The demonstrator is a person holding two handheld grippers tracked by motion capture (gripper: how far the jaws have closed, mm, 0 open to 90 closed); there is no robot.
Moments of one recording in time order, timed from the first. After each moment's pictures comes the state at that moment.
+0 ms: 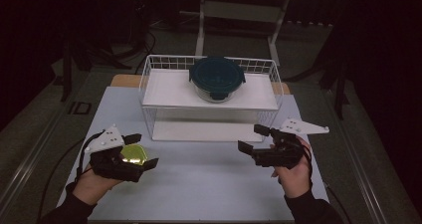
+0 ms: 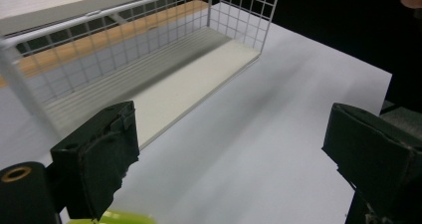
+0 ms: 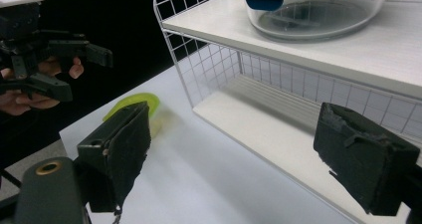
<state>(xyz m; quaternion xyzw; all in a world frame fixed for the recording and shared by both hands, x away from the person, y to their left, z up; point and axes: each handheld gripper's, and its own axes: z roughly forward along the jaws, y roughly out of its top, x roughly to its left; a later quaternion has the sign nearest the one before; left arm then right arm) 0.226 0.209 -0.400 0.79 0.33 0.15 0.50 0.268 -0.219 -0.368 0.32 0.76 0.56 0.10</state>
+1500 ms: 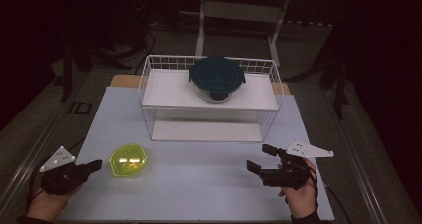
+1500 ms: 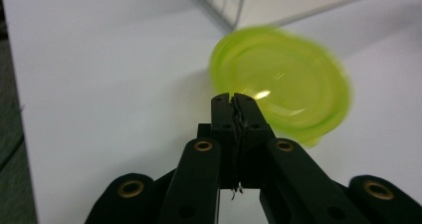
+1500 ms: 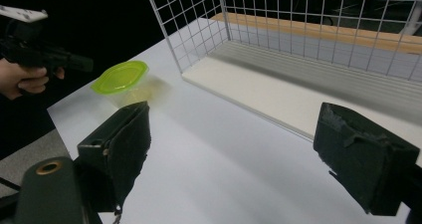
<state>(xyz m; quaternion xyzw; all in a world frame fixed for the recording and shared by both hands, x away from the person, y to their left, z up) 0.205 0.330 -0.487 0.76 0.48 0.18 0.40 0.241 -0.245 -0.413 0.36 0.76 0.54 0.10</state>
